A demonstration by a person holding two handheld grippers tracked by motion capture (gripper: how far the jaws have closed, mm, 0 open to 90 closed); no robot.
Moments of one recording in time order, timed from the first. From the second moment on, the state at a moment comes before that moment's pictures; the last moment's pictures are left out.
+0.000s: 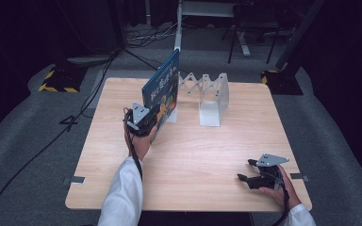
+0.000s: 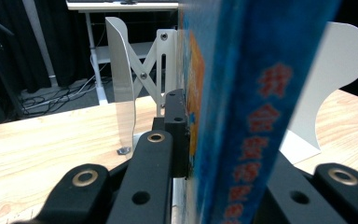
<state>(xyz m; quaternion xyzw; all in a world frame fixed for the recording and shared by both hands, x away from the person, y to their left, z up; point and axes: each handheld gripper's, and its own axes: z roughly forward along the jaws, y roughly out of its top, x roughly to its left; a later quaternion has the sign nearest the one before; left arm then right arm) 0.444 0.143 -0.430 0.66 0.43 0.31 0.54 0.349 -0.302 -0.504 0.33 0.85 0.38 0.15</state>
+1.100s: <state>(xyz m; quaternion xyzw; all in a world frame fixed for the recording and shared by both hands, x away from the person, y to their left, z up) 0.459 0.155 -0.446 0.63 0.48 0.29 0.54 0.350 -0.301 -0.504 0.33 0.85 0.38 0.15</state>
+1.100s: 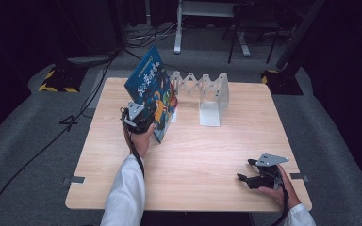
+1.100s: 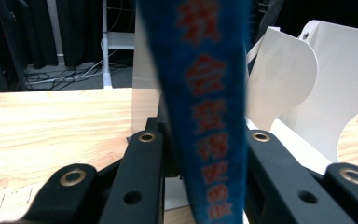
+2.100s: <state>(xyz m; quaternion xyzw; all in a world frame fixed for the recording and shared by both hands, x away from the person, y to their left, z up) 0.449 0.161 -0.456 0.65 0.46 0.28 0.54 0.350 -0.301 -0.505 0.33 0.85 0.38 0.15</state>
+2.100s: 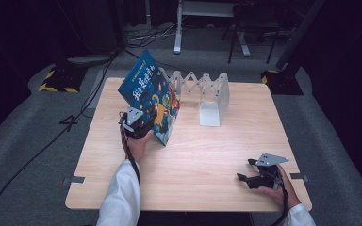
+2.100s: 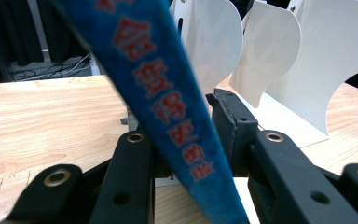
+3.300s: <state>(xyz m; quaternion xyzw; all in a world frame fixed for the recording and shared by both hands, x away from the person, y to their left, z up) 0.429 0.182 -0.438 0.72 0.41 0.25 0.51 0.349 -0.300 -0.500 0.33 0.85 0.36 0.17</state>
